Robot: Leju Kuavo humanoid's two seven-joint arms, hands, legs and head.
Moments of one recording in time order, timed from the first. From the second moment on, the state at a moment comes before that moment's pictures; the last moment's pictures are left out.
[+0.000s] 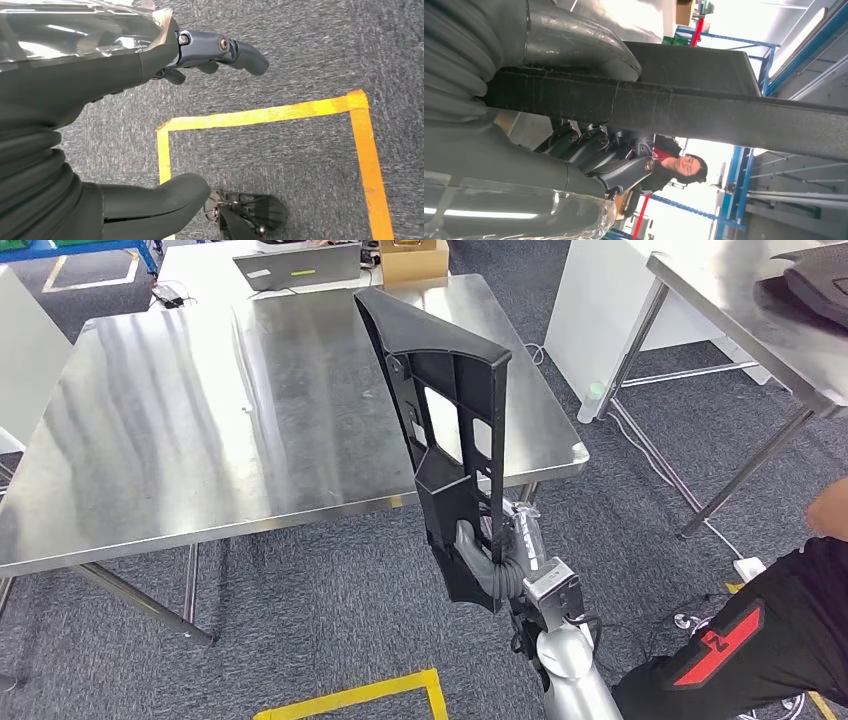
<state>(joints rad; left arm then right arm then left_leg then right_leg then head) -0.05 -0.11 0.59 -0.21 -0.55 0.17 -0.34 -0.07 0.11 0.20 -1.65 0.14 -0.01 -0.57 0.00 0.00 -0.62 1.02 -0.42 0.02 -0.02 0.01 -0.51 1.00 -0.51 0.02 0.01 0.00</state>
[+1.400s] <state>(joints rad) -0.05 -0.13 0.62 -0.19 -0.54 0.18 -0.34 -0.24 0.00 0.21 -1.65 0.28 -0.15 -0.58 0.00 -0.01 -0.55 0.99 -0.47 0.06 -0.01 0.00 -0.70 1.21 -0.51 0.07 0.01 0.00</state>
